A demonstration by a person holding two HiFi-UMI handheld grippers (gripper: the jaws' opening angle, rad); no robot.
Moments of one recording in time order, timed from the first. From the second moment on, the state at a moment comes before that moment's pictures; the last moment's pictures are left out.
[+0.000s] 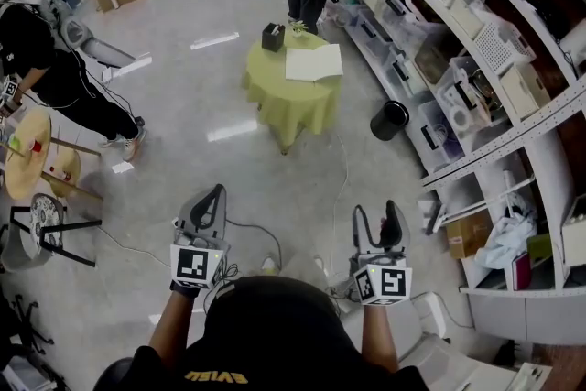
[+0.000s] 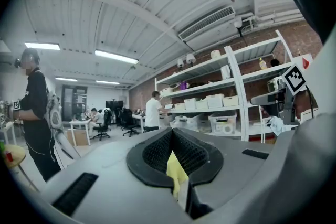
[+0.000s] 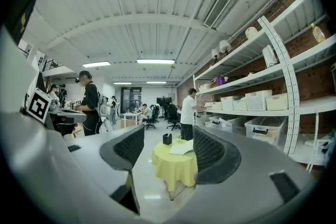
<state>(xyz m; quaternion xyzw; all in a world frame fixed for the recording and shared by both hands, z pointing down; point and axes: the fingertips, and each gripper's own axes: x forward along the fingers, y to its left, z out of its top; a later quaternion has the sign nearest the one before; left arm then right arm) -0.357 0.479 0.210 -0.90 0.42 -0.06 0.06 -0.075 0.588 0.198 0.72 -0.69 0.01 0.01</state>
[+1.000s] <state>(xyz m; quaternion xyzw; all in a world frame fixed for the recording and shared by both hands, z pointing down) -0.377 0.470 0.221 -0.90 0.42 -0.07 0.04 -0.091 0.586 0.212 0.72 -0.70 0.04 0.02</state>
